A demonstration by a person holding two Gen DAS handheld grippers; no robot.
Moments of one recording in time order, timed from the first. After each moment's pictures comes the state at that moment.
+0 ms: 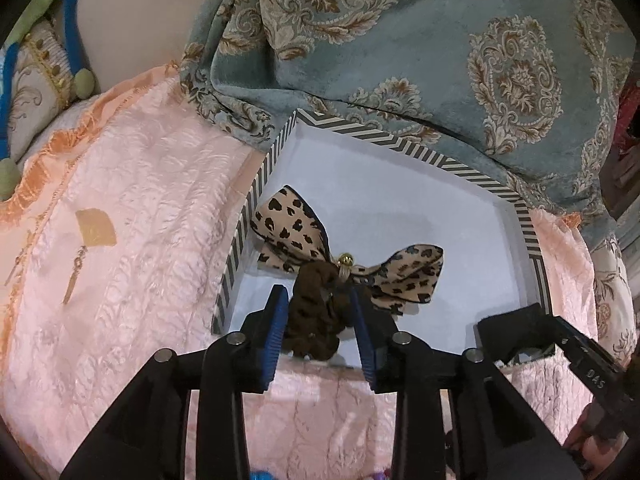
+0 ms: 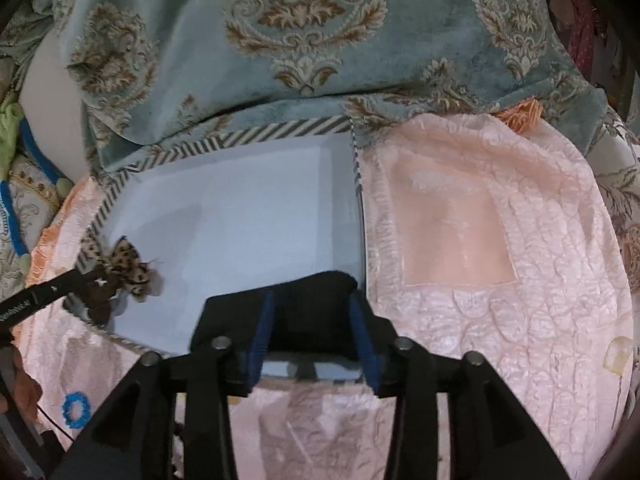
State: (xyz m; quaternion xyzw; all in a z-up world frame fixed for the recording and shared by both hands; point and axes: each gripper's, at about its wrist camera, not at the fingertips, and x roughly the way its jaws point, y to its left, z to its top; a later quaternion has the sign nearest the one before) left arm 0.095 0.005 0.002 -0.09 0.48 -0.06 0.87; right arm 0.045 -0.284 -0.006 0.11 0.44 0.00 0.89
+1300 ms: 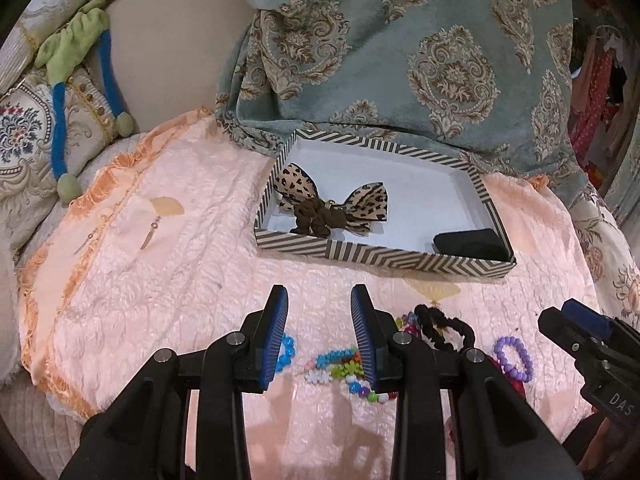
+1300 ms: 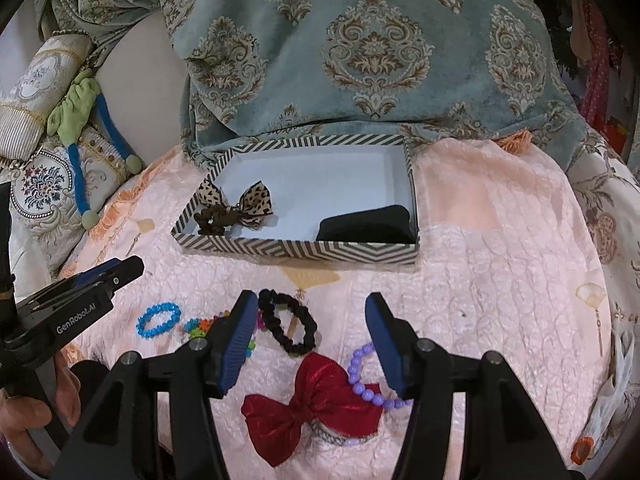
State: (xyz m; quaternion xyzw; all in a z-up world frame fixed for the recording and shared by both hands) left arm -0.056 -0.009 0.047 -0.03 0.41 -0.04 0.91; right arm -0.102 -0.222 0.053 0.08 0.40 0.06 0.91
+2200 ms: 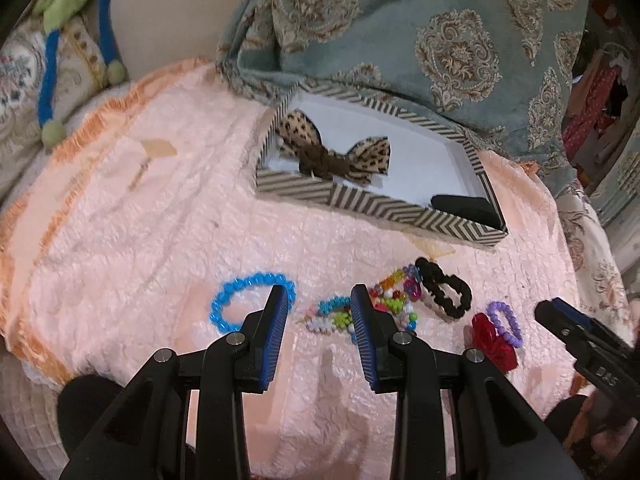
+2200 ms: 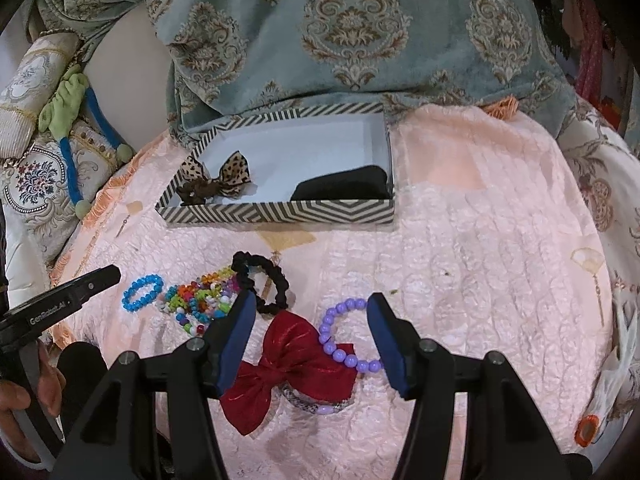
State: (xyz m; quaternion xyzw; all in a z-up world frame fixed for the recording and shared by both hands) left arm -0.066 0.020 0.019 -0.09 0.48 -0.08 0.87; right arm -0.113 -0.242 0.027 0.09 0.44 0.06 0.89
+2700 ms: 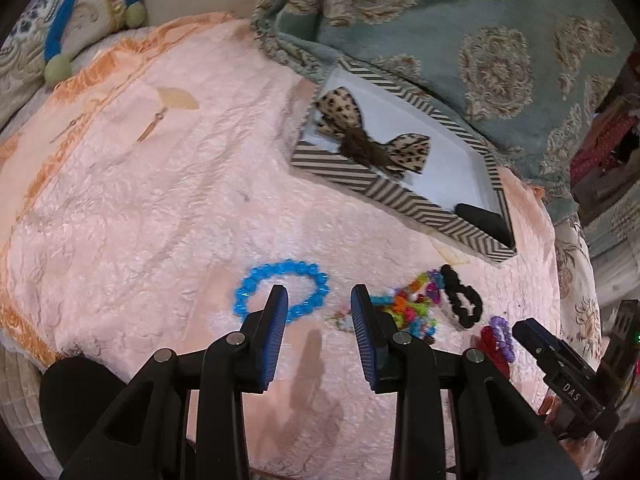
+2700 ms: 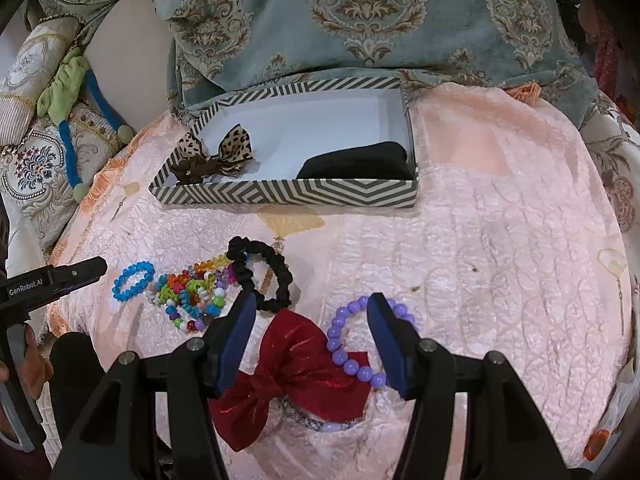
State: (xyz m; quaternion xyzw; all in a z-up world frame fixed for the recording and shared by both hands) left arm -0.051 0.063 -0.001 -0.16 0.51 -0.07 0.84; right arm -0.090 -0.233 0.002 0.08 0.46 0.07 0.88
